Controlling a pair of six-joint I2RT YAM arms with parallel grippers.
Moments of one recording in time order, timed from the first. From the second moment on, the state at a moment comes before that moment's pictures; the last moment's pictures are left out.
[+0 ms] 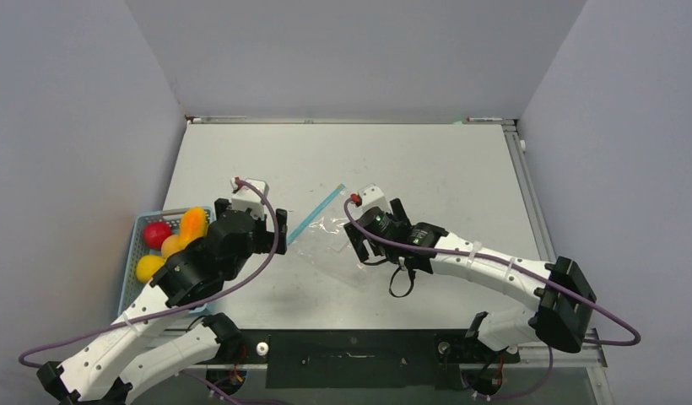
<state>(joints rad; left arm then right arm) -0.78 0.73 0.90 -0.67 -0.49 -0.29 0.99 1.34 0.99 -0.52 0.47 0.28</state>
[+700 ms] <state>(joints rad) -0.60 0.87 1.02 -0.99 -0.65 -0.50 0.99 1.49 0.97 -0.46 0.52 0.34</state>
